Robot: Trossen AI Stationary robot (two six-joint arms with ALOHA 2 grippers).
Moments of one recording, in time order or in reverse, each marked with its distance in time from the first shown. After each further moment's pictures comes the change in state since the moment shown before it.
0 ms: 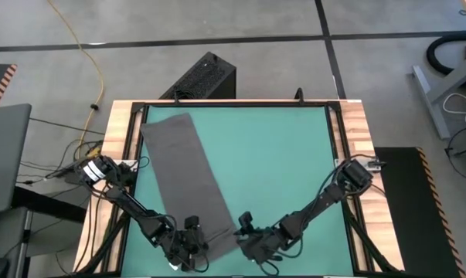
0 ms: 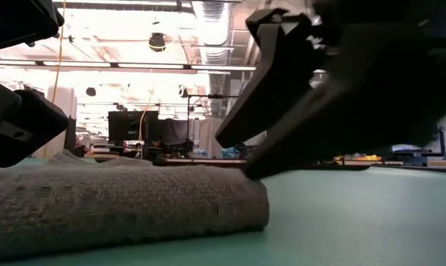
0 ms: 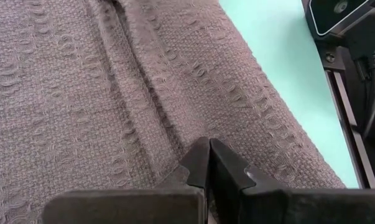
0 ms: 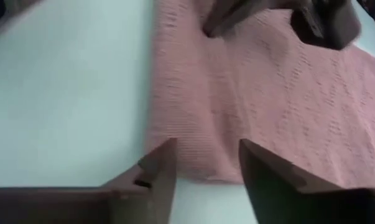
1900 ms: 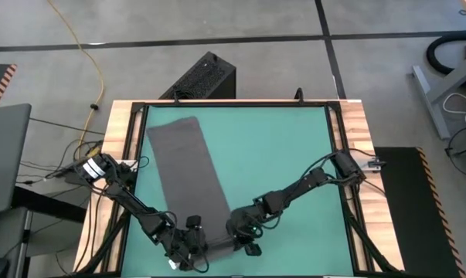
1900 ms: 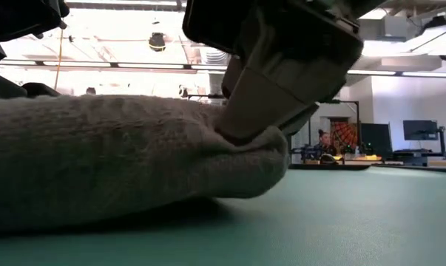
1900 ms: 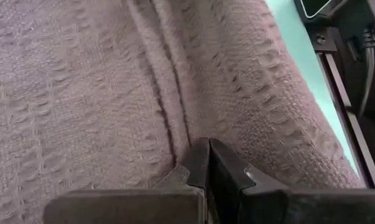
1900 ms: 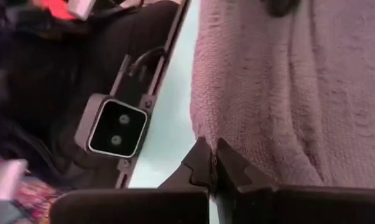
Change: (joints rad) left arm 0.023 -0.042 -0.002 0.062 0.050 0.158; right arm -0.255 0.029 0.036 0.072 -0.943 0.597
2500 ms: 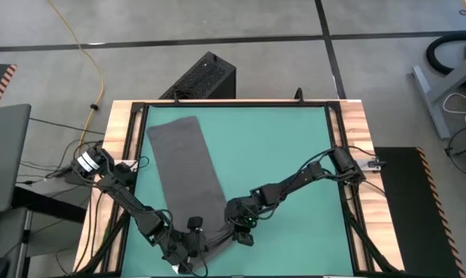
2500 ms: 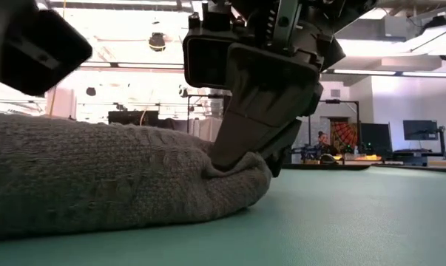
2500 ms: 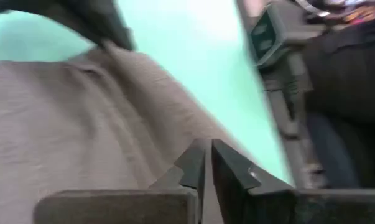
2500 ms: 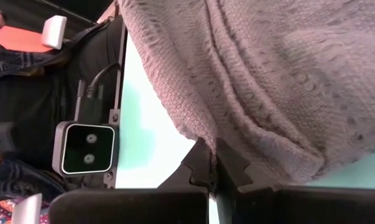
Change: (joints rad) left arm -0.002 -0.090 0.107 -0.122 -0.001 0.075; right arm -0.072 -0.001 0.000 -0.077 -0.004 0.173
